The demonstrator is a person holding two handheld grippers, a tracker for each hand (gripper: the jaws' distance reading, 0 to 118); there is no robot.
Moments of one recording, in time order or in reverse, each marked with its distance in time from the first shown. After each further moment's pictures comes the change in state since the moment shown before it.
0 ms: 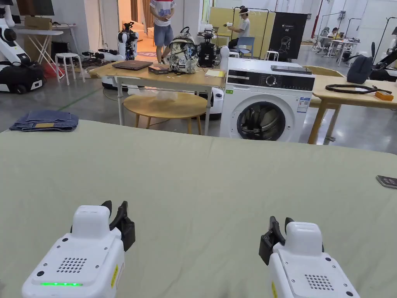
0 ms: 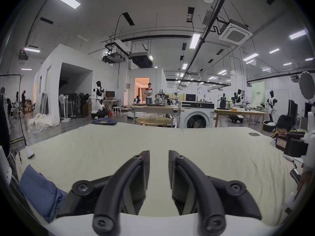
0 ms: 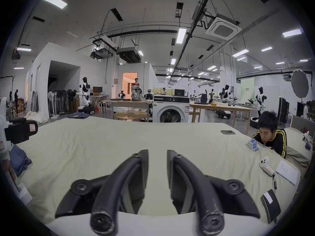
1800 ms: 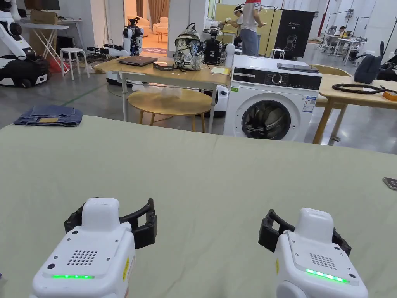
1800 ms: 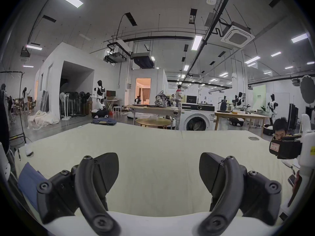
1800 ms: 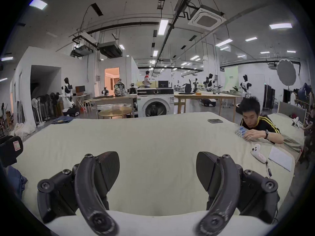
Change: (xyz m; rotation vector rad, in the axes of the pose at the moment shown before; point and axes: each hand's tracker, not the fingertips) left arm 0.010 0.009 -0.001 0.003 0.007 0.035; right arm -0.005 0.025 -0.019 -0.085 -0.161 -0.093
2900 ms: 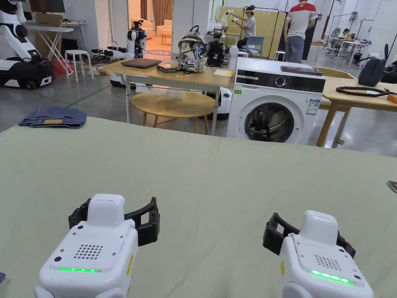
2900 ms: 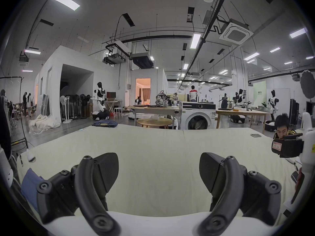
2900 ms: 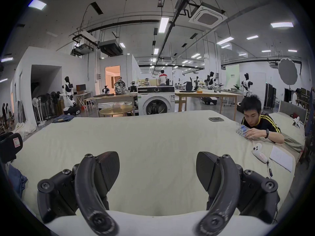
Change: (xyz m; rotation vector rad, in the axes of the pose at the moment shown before) left arm 0.000 0.005 -0.006 -0.004 0.009 -0.041; right arm 0.003 0.000 -0.006 -0.015 0.001 0.004
